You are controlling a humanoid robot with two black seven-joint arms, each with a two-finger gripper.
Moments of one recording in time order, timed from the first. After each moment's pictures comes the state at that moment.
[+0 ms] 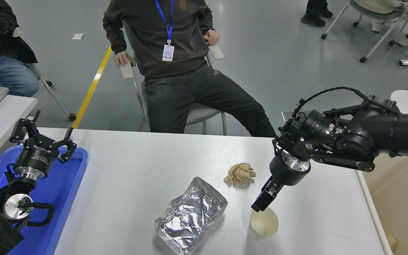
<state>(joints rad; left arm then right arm) -0.55 0.46 -0.59 -0.39 -0.23 -0.70 -0.59 1.45 -0.27 -0.60 1.05 -1.44 0.50 0.54</state>
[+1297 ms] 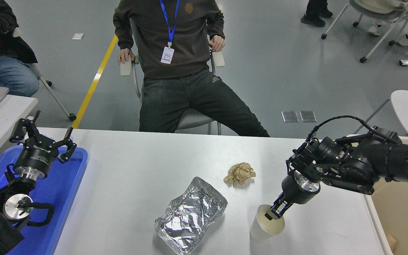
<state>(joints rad) -0.55 0.46 -0.59 -0.39 -0.23 -0.70 -0.59 1.31 -0.26 -0.64 0.92 -1.45 0.41 0.61</state>
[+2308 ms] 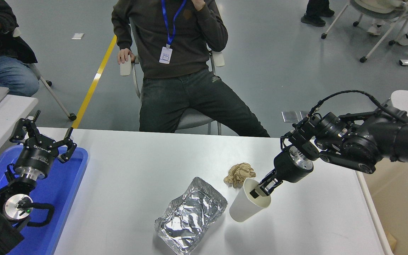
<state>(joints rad) -0.55 0.46 -0.59 -0.39 -0.23 -0.70 -0.59 1.47 -0.30 -0.54 0.93 -1.30 0.40 0.77</state>
